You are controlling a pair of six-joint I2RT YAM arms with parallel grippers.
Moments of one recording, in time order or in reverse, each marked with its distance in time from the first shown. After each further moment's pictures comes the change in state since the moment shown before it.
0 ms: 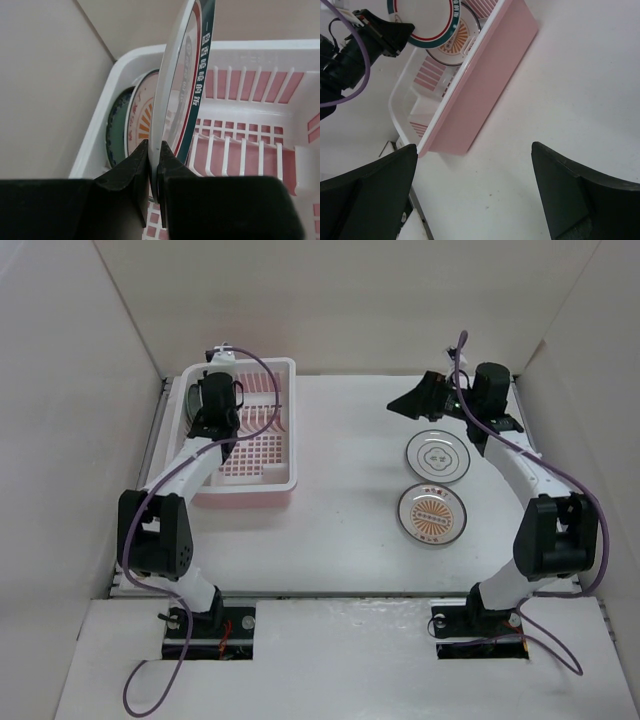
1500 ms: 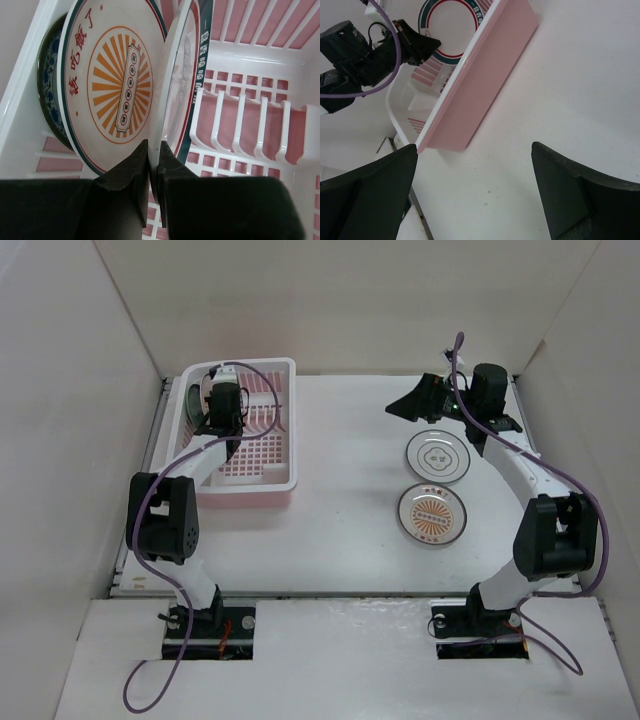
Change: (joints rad) left arm 0.023 0.125 -0.008 -0.129 0.063 -0.186; right arm 0.011 0.003 0.000 -0.029 0.003 -0.028
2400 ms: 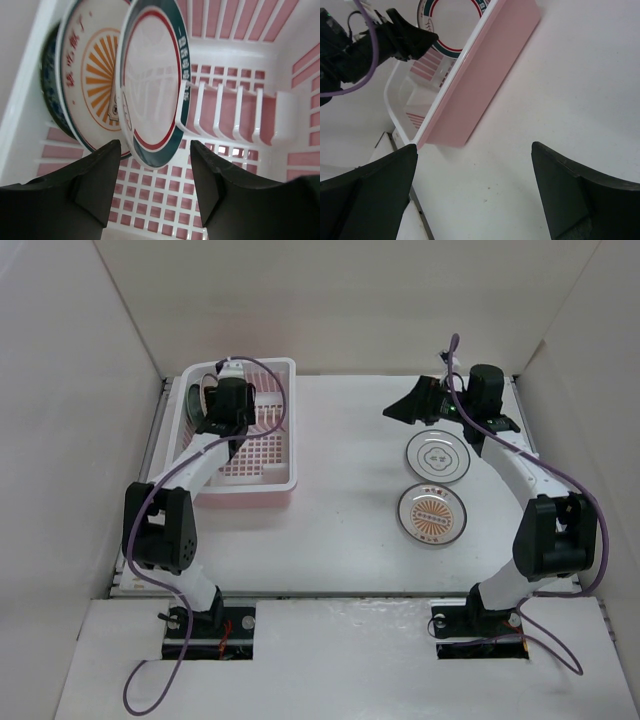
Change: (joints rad) left arm -0.053 -0.053 0.041 -0.129 -0.011 -0.017; right arm 0.015 0.000 0.000 -0.024 0.001 -0.026
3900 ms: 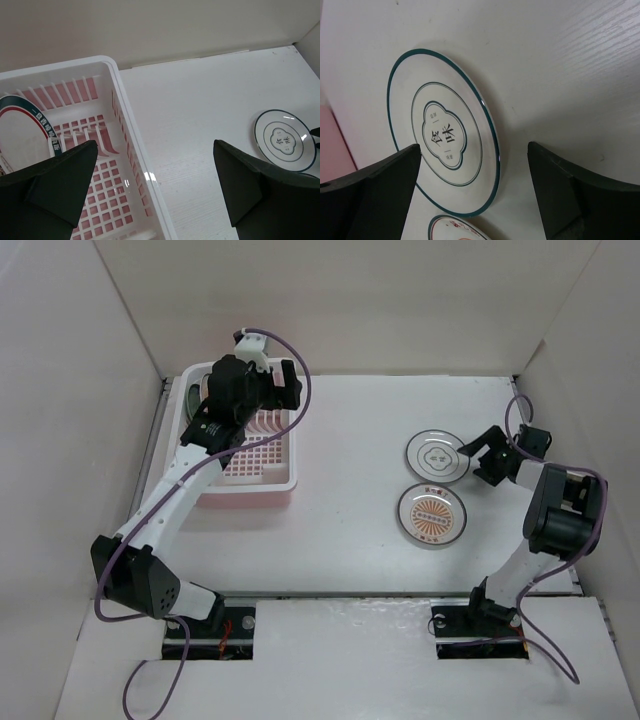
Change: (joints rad) left arm -0.170 -0.269 0.162 -0.130 0.416 -0.079; right arm -0.453 0.182 -0.324 0.030 0.408 0.134
